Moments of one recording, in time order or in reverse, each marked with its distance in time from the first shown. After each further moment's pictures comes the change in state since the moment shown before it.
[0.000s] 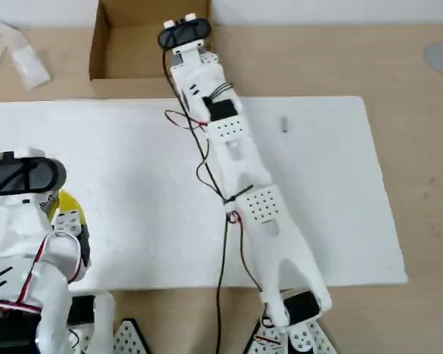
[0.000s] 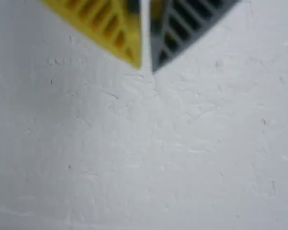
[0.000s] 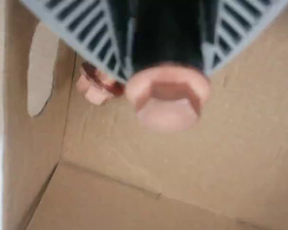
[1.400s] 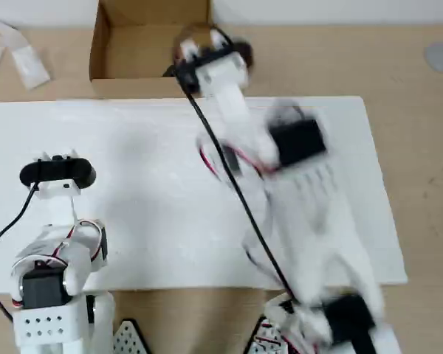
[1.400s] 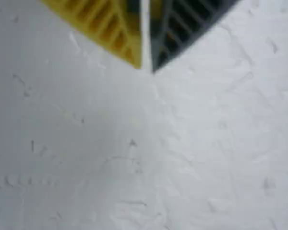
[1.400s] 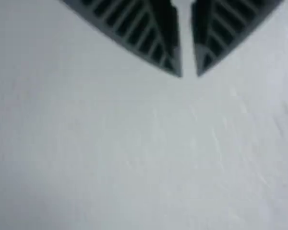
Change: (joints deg) left arm 0.0 0.3 28.3 -6.9 0.0; right arm -1.9 -113.0 92.6 64.7 -5.2
